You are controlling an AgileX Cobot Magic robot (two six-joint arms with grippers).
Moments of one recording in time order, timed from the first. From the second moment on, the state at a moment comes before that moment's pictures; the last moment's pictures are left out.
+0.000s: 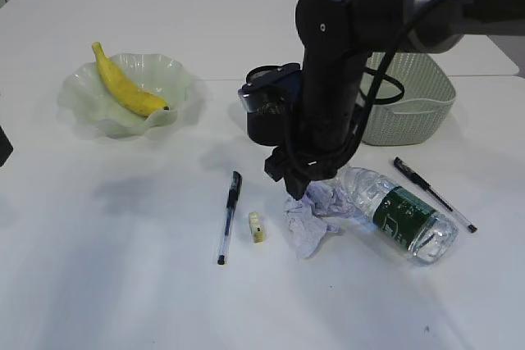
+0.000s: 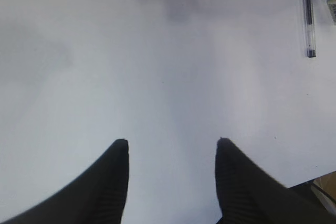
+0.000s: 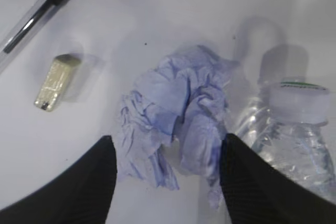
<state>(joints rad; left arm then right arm) -0.08 1.42 -1.14 -0.20 1.11 0.13 0.50 2.11 -1.65 -0.03 1.08 -0.16</state>
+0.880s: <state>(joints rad) -0.08 1.43 -1.14 -0.19 1.09 0.13 0.50 2.21 -1.66 -0.03 1.06 -0.17</state>
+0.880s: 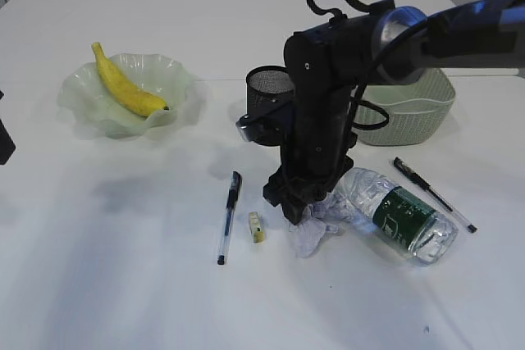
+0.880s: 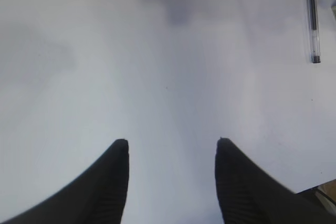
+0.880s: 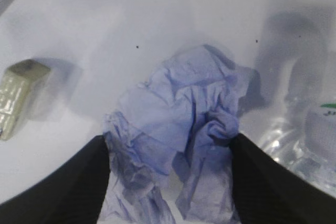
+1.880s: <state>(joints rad) -0.08 1.43 -1.14 -0.19 1.09 0.13 0.50 2.05 -1.66 0.00 1.10 -0.17</state>
